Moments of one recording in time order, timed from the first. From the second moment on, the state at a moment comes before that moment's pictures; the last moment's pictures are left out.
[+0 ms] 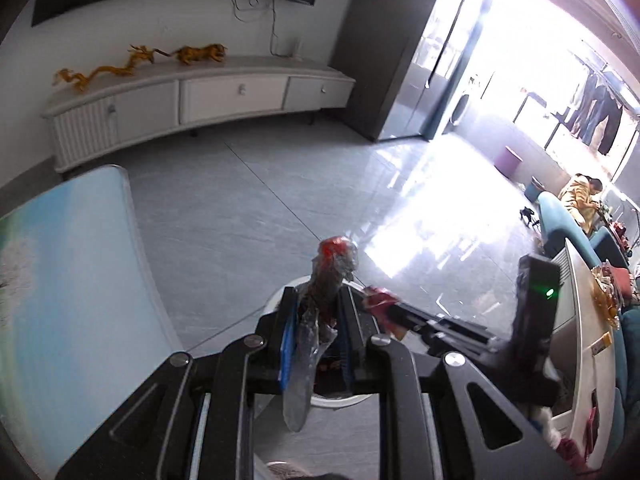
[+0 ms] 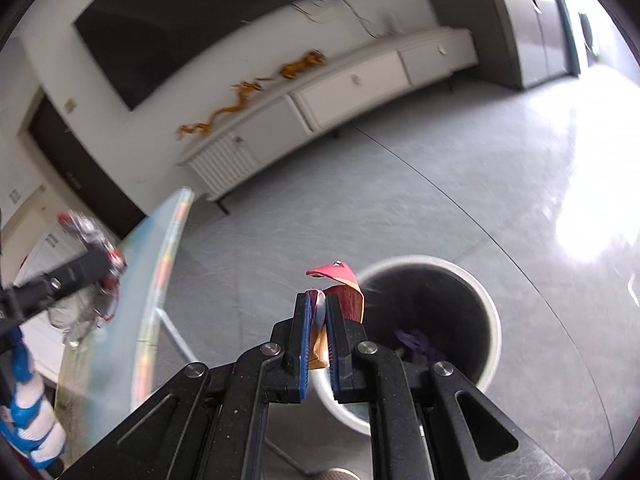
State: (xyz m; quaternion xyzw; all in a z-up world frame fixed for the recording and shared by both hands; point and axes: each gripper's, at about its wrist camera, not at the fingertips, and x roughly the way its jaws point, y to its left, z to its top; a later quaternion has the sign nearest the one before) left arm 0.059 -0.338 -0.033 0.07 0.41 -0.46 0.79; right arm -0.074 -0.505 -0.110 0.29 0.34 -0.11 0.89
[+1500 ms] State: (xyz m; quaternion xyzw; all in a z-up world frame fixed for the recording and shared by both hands) left arm 0.045 -0.207 0.052 -0.02 0.31 -0.38 0.87; right arm -0.094 -0.441 0.024 0.23 0.24 -0.11 0.94
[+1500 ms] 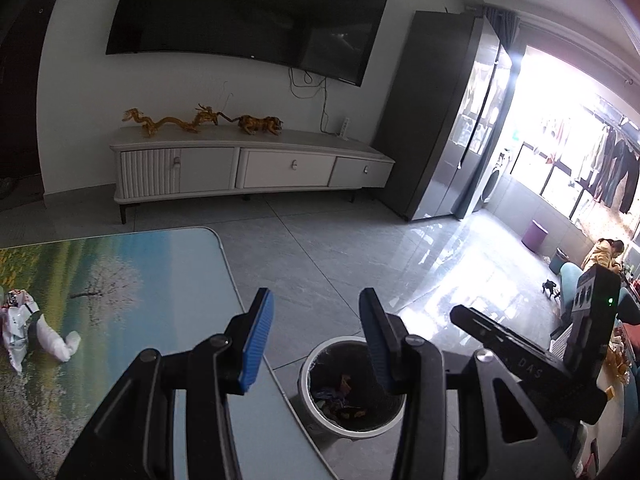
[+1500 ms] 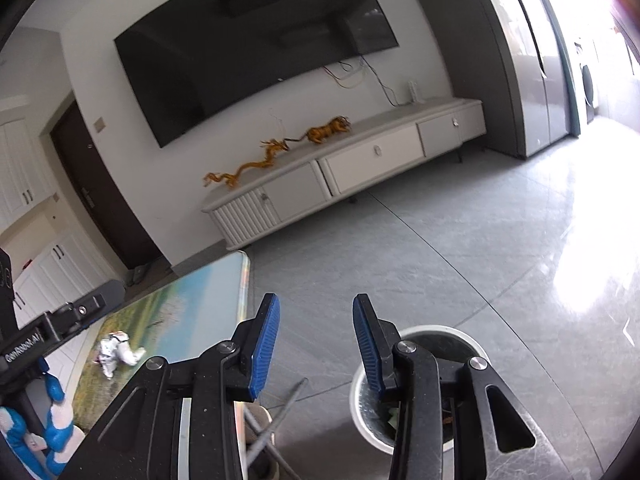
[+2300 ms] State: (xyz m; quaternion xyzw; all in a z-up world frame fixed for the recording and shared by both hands) left arm 0.076 0.035 0.038 -0.07 0.30 -0.25 0.92; right arm -0.046 -0.302 0.078 0.14 0.24 0.02 0.96
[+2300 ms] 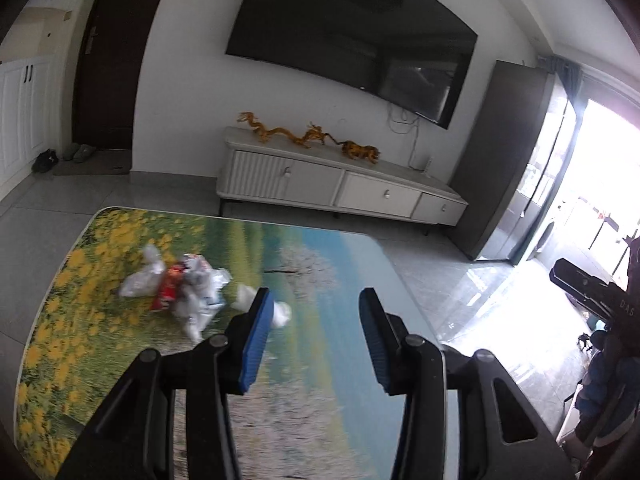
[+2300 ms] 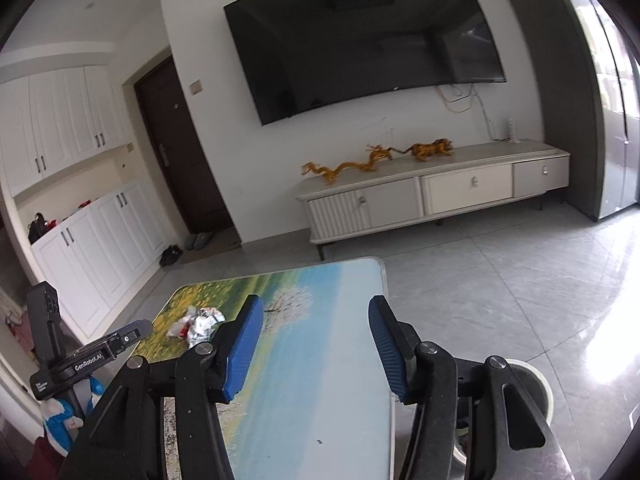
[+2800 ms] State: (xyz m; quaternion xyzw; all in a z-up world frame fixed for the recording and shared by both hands) left arm 0.186 0.055 -0.021 -0.01 0.37 -0.23 0.90; right arm 0.092 -0.202 -0.019 0.07 0.35 0.19 0.92
